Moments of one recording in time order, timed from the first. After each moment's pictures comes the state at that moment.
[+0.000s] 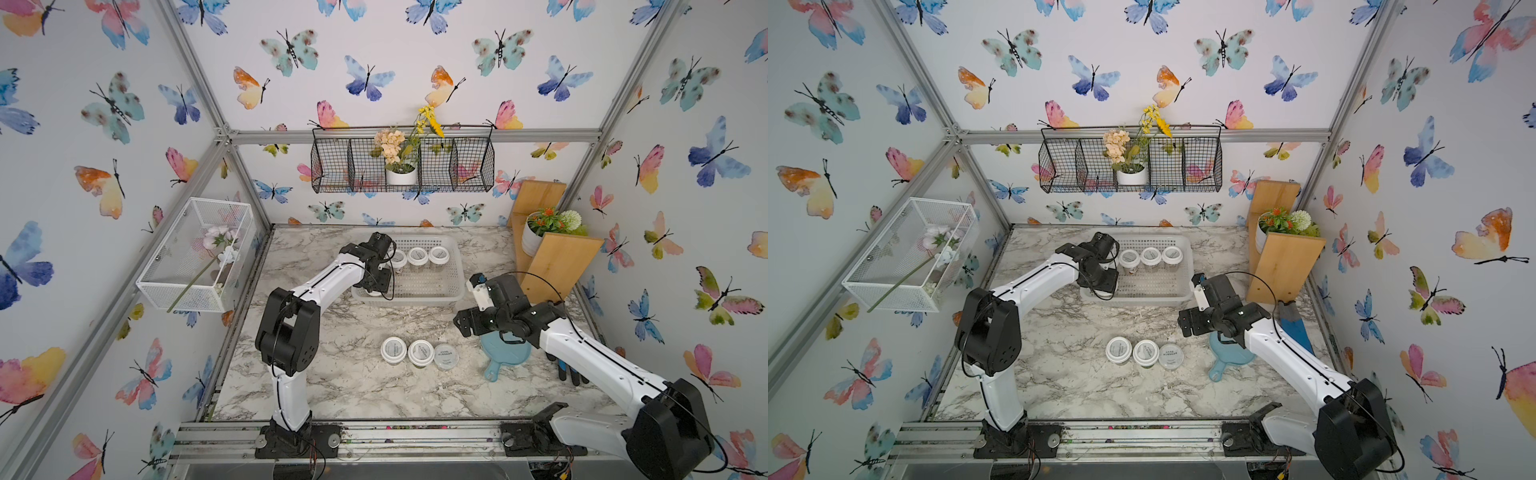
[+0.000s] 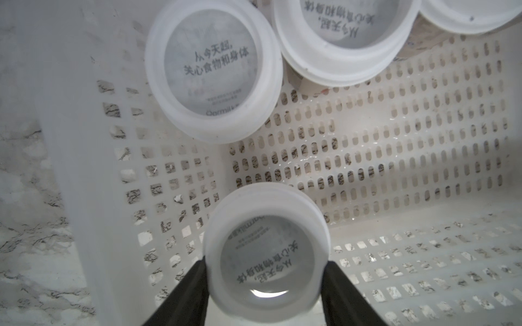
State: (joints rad) left arm -0.49 1.91 1.56 -0.83 -0.11 -0.22; right arm 0.53 1.22 0.84 -0.57 -0.11 0.19
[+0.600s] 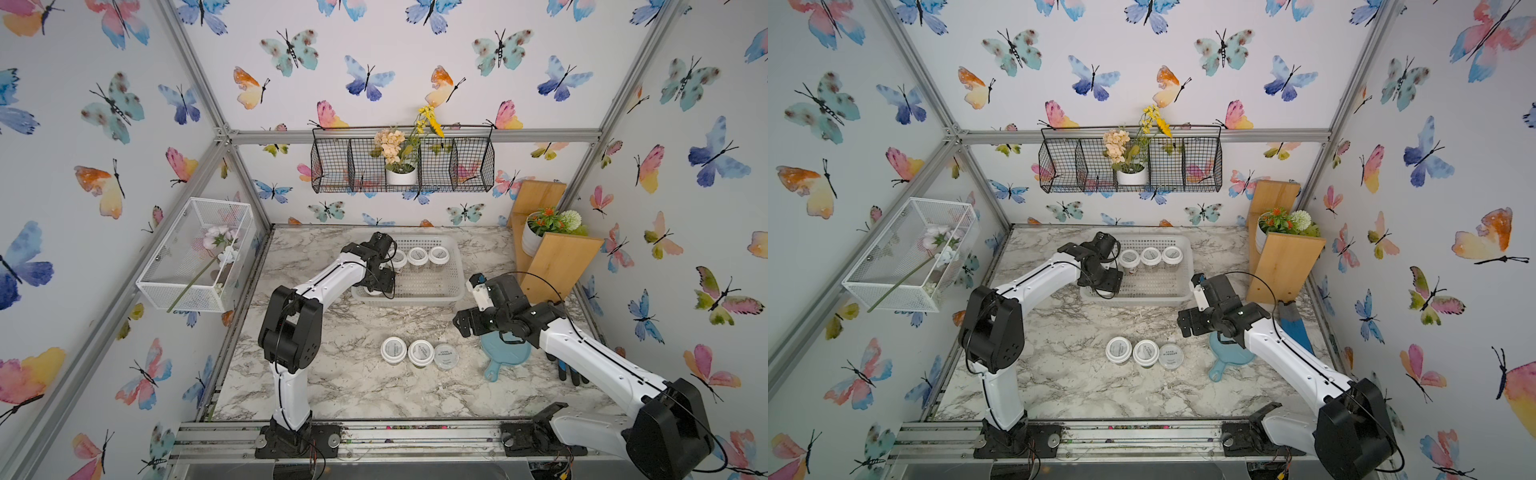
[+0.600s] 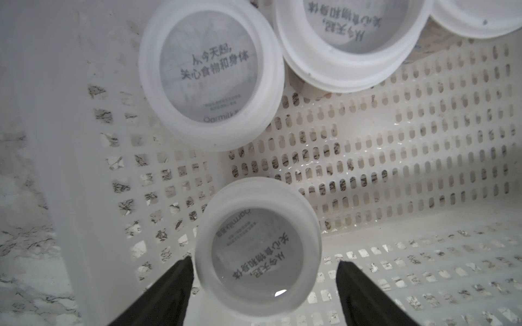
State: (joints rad) left arm -0.49 1.93 1.58 -0.83 -0.11 -0.23; right arm 0.53 1.22 0.84 -0.57 -0.11 0.19
